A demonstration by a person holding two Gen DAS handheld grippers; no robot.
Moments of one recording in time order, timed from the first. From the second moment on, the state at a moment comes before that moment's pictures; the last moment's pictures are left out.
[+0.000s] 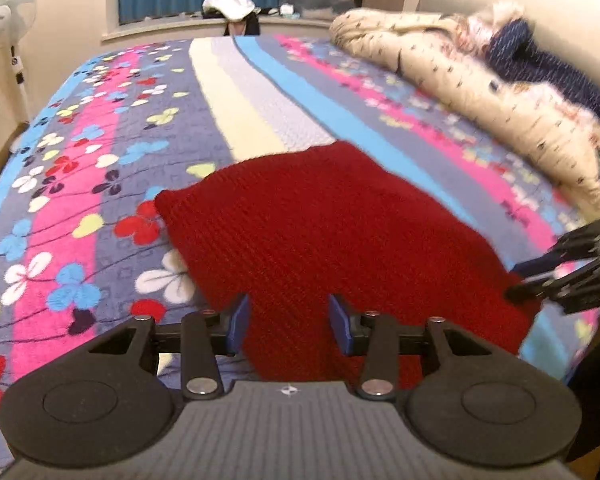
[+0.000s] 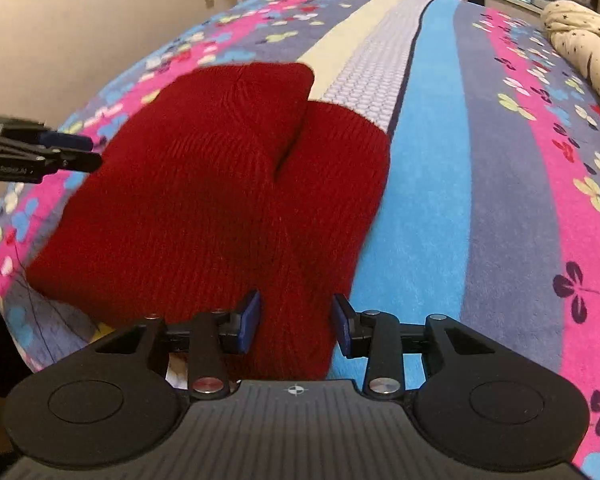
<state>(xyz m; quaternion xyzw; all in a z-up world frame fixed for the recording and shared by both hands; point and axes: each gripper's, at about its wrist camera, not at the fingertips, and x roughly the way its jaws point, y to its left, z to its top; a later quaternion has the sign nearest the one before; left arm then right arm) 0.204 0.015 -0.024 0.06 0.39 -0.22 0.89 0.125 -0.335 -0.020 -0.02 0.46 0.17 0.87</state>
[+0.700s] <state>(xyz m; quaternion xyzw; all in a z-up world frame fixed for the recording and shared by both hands) 0.203 0.007 -0.030 0.09 0.40 -0.20 0.89 0.161 -0.351 0.028 0.13 0.32 0.15 0.92</state>
